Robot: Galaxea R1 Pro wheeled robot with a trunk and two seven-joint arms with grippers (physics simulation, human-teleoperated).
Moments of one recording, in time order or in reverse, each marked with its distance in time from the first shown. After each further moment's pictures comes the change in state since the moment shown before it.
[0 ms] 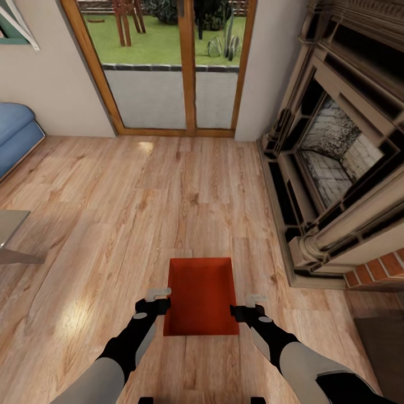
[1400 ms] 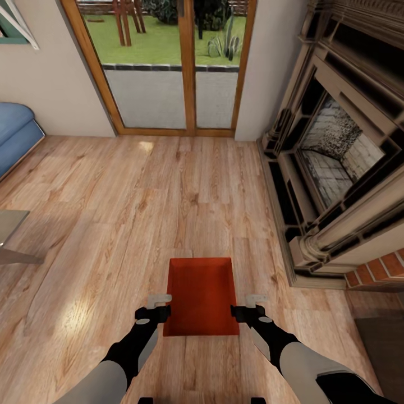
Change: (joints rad) left arm 0.000 -0.015 0.003 0.066 0.004 0.000 0.056; right arm 0.000 0.000 0.000 0.002 -0.004 0.004 -0.008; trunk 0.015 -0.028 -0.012
